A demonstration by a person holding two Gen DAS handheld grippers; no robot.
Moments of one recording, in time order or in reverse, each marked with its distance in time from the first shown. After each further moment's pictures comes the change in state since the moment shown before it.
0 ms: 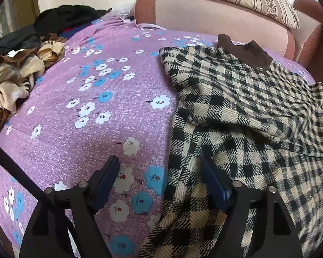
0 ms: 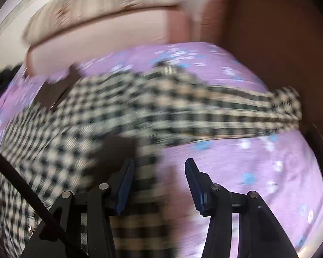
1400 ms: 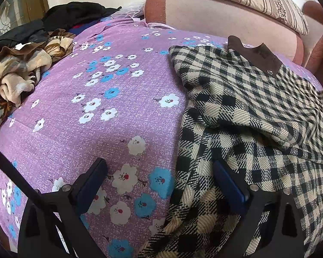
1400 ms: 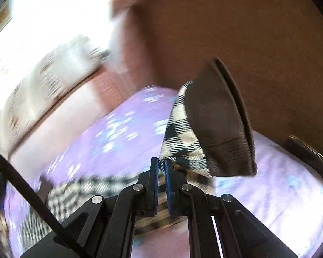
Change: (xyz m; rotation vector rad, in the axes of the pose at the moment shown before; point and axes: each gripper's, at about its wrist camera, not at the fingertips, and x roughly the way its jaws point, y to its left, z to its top) left arm 0.007 0.005 0.000 -0.048 0.003 0.025; right arm 0.007 -0.104 0.092 0.327 -0.230 0.048
